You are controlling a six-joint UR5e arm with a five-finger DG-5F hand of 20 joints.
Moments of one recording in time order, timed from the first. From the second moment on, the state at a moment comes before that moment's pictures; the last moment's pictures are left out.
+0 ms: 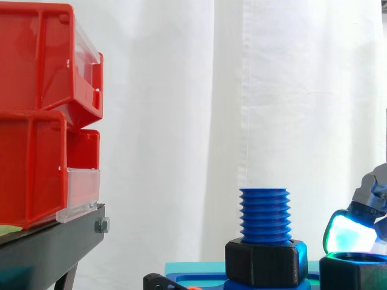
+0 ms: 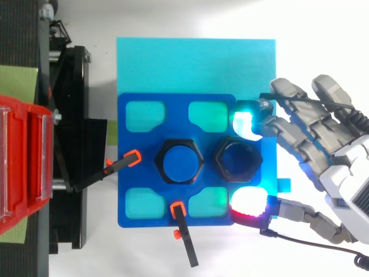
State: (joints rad) arm 0.57 -2.10 -1.59 -2.37 -0.31 -1.54
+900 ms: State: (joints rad) arm 0.56 -2.10 -1.59 -2.37 -0.32 -1.55
